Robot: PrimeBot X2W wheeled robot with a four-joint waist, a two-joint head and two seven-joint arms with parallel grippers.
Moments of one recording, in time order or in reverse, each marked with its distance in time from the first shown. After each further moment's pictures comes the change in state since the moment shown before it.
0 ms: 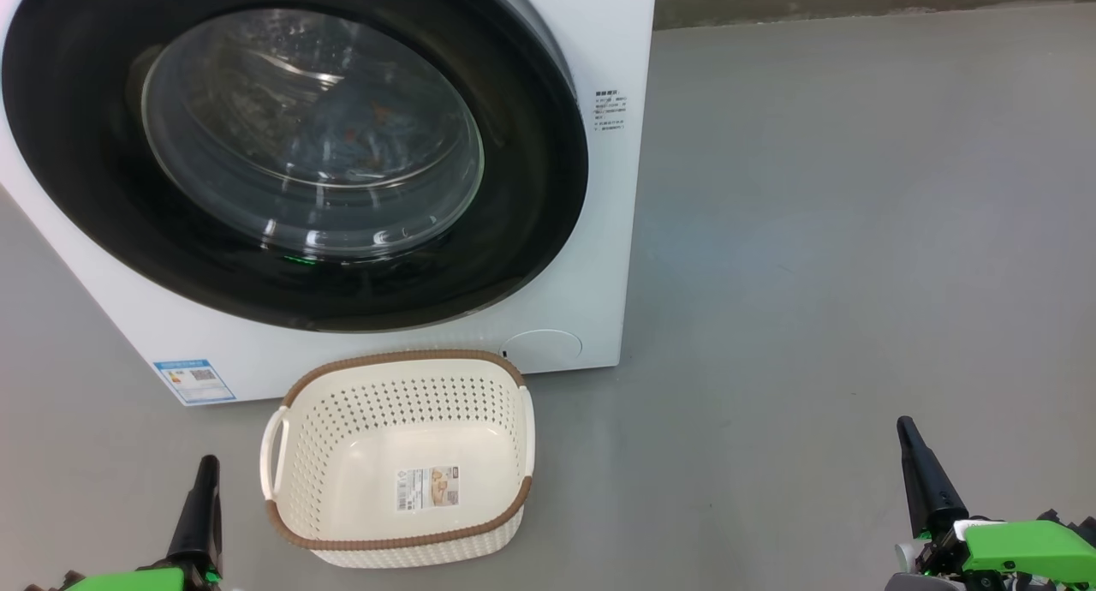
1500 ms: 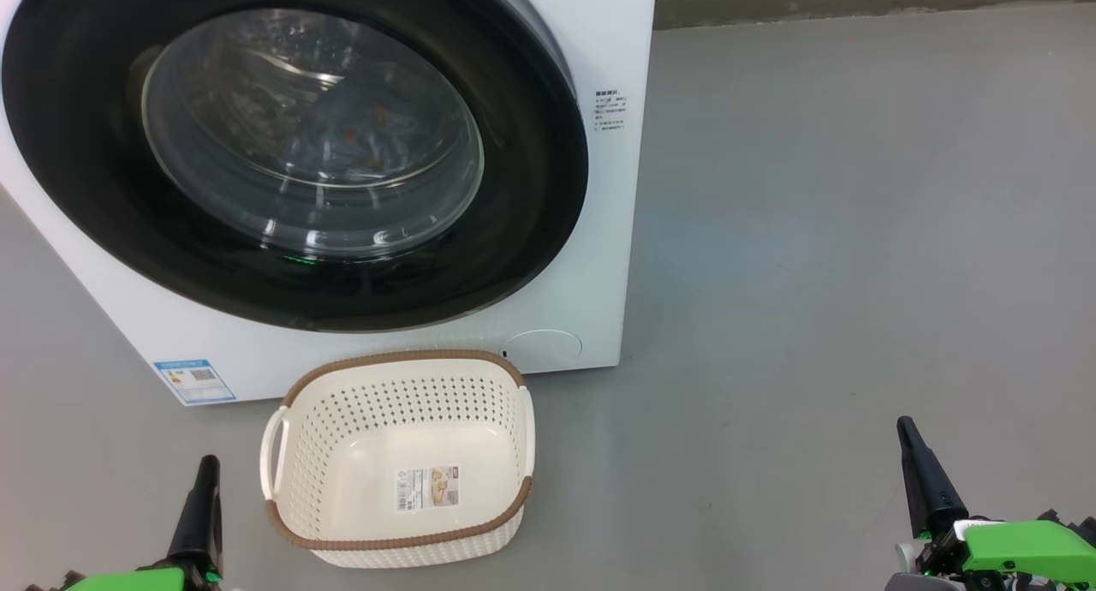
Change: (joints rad) left arm 0.000 -0.001 0.001 0.000 0.000 0.000 0.000; right arm 0.000 0.000 0.000 0.000 0.000 0.000 0.000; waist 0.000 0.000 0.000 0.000
